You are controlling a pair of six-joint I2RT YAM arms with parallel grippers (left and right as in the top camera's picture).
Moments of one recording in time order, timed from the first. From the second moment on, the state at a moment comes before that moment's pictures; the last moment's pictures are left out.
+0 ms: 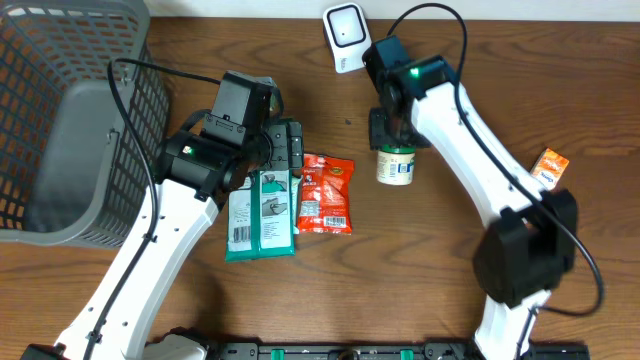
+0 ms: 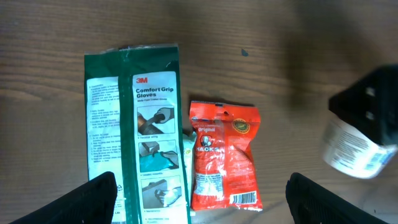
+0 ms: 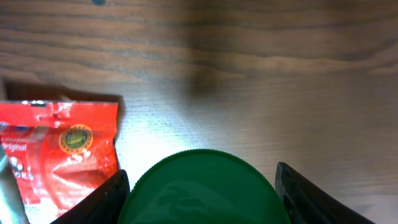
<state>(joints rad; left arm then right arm) -0.39 1.41 1.36 -0.92 0.03 -0.39 0.44 1.97 1.78 -1.22 0.15 0.44</state>
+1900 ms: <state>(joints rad) -0.39 1.41 1.36 -0.92 0.03 -0.39 0.52 1.46 1.16 -0.80 0.14 0.31</state>
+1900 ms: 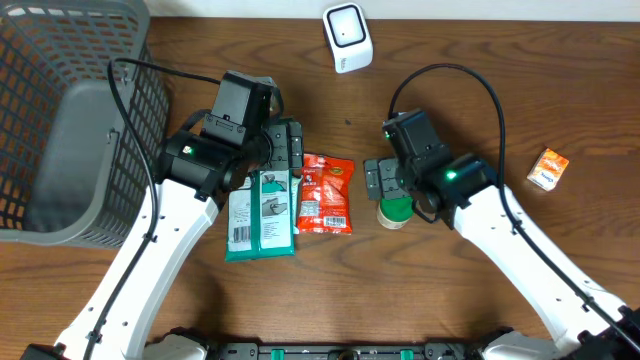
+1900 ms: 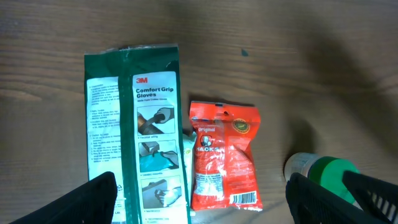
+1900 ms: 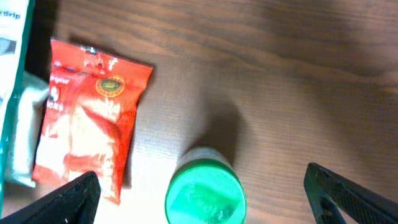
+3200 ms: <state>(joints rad) -0.39 1.41 1.36 -0.92 0.03 -0.39 0.45 1.78 1.17 -0.86 -0.05 0.36</state>
